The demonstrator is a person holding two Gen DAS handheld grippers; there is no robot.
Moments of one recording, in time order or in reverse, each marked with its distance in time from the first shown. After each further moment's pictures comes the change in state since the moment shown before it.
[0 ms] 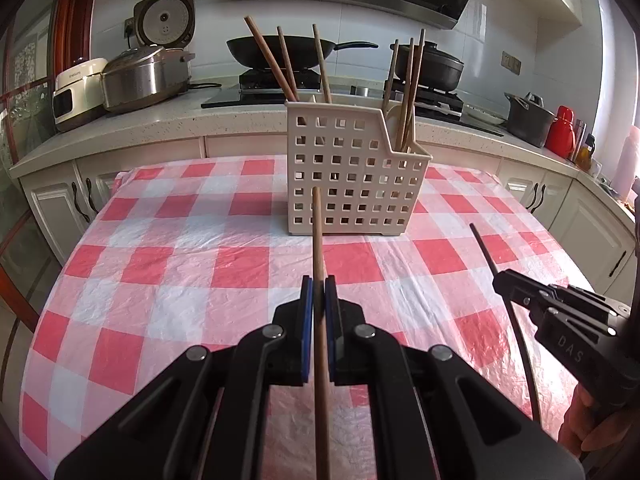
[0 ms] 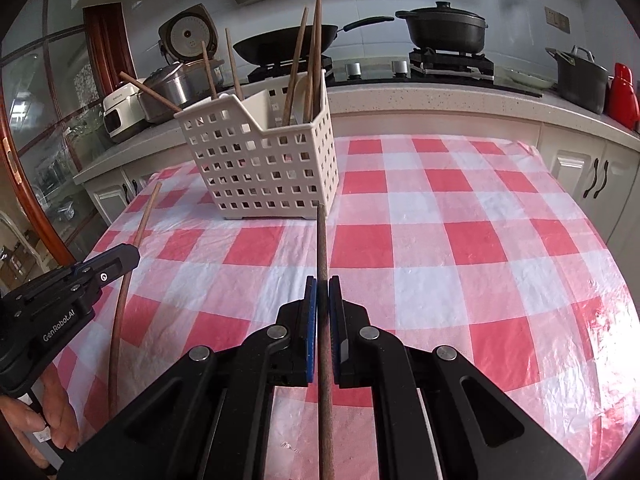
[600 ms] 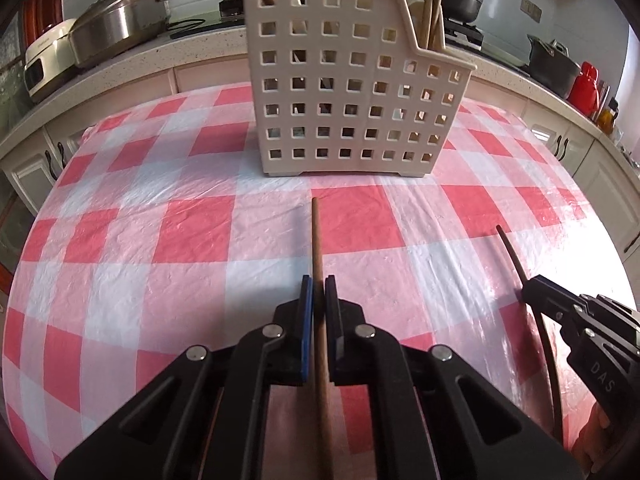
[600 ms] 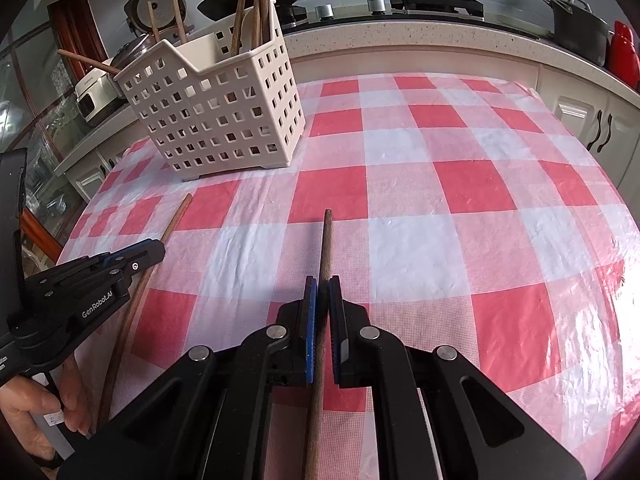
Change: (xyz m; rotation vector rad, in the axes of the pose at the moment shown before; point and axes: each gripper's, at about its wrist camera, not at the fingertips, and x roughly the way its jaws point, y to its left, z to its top) left arm 0.094 -0.006 -0.005 0.009 0.246 0.011; right arm 0.050 -0.032 -0.014 0.071 0.169 -0.022
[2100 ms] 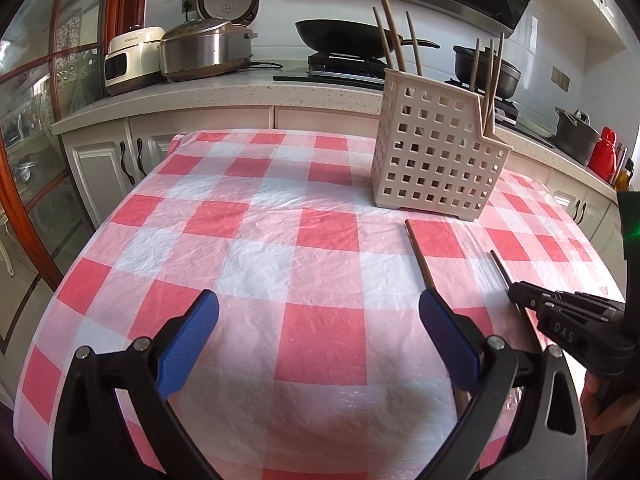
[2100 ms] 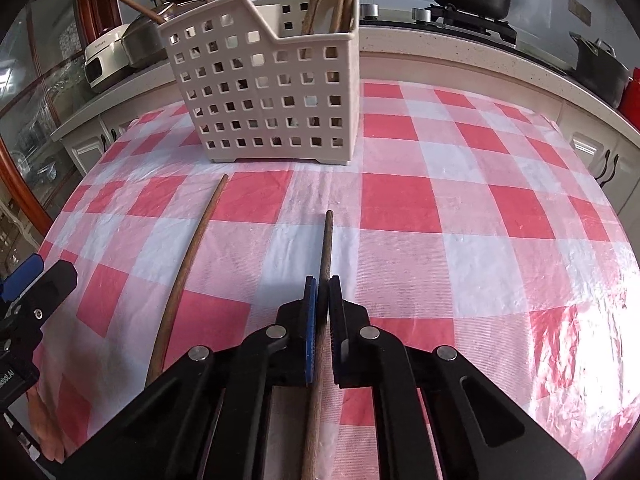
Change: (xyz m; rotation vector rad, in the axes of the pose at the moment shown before) left arm -0.076 0.064 -0.049 -0.136 -0.215 0.107; right arm 0.016 0.050 0.003 -0.091 0.026 -0.060
